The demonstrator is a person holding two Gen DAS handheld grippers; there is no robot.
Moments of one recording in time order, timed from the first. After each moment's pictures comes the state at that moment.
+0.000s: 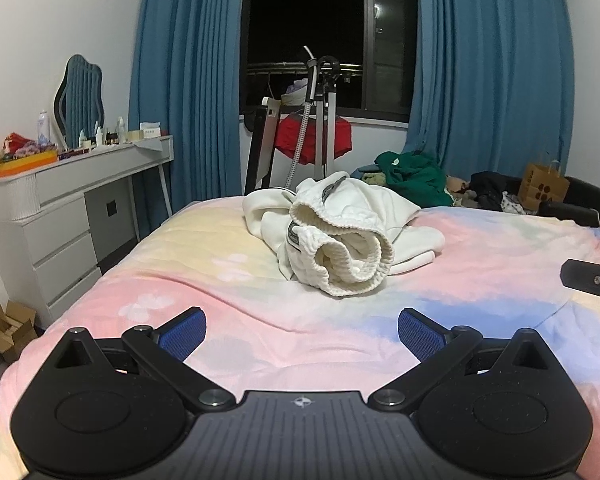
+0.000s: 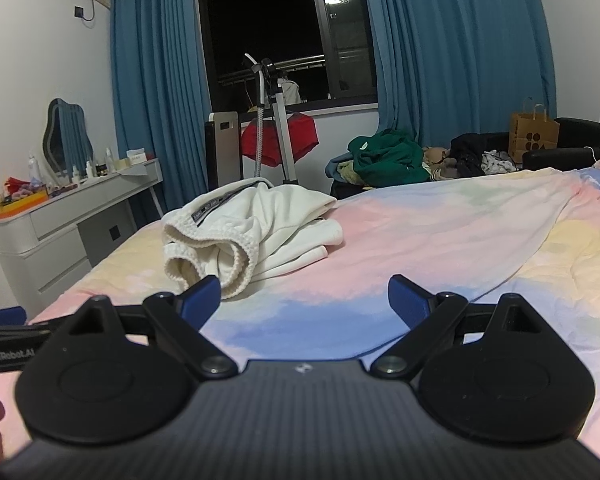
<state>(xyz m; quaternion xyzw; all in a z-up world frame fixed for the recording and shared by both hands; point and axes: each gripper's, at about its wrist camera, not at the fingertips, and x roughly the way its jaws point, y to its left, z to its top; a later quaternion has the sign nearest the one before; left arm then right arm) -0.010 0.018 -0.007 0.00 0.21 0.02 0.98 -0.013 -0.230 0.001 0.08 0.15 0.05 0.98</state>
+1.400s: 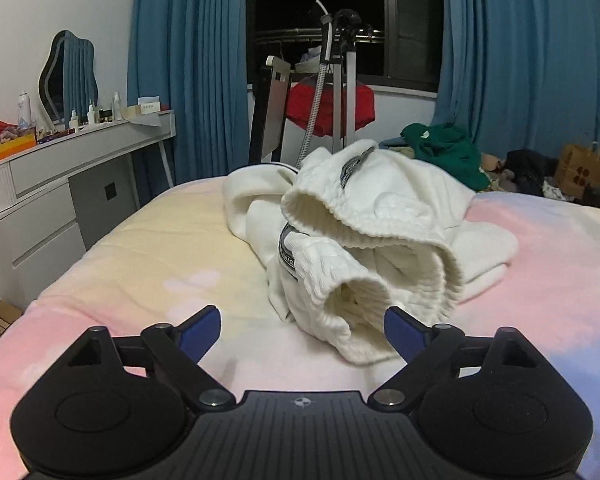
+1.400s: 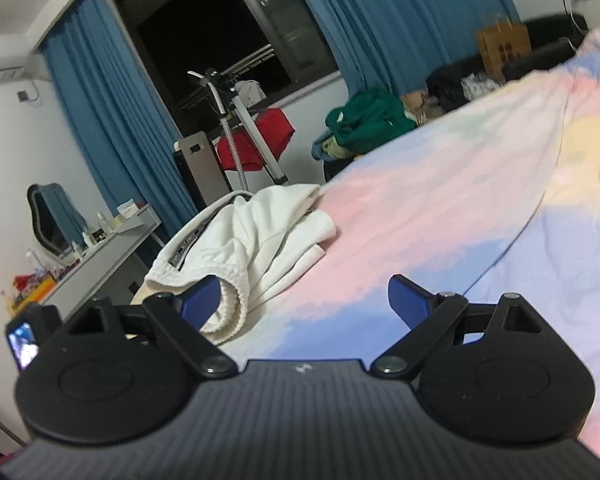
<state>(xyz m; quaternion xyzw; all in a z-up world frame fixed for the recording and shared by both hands) 0.201 0.009 -0.068 0.01 0.25 0.05 0.97 0.059 -0.271 -0.028 0.25 0.18 0.04 0.95</state>
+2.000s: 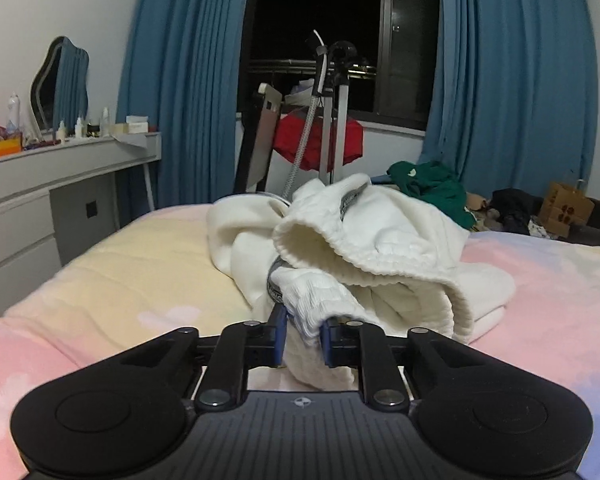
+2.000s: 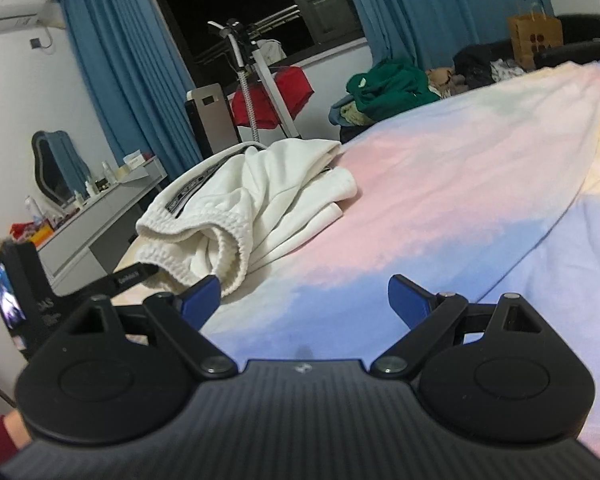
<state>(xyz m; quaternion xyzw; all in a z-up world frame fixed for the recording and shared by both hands) 0.226 0.022 -0.070 -0.02 0.19 0.02 0.98 0.089 -0.240 -0.046 0.19 0.22 0.07 0.95</state>
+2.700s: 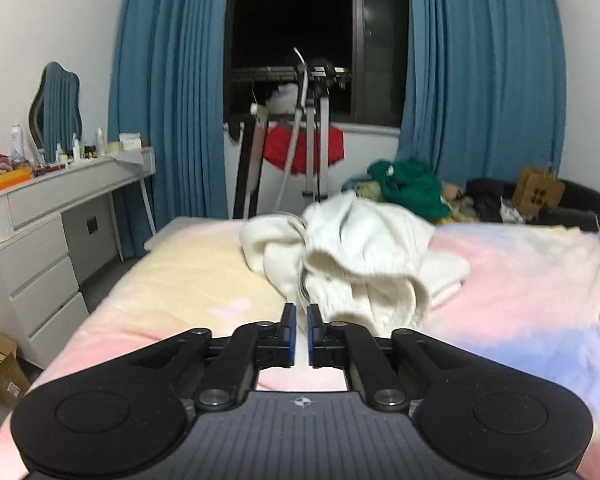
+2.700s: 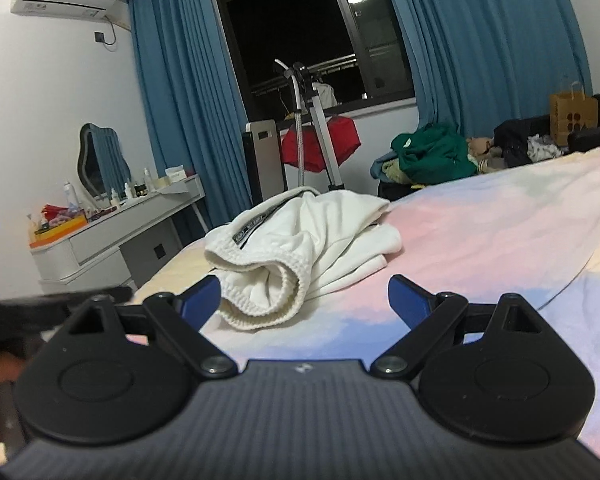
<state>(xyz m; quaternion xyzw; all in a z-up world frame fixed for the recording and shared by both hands) 0.101 0.048 -0.020 0.02 0.20 -0.02 0.98 0.033 -0.212 0.000 0.13 0.14 0.11 0.97</state>
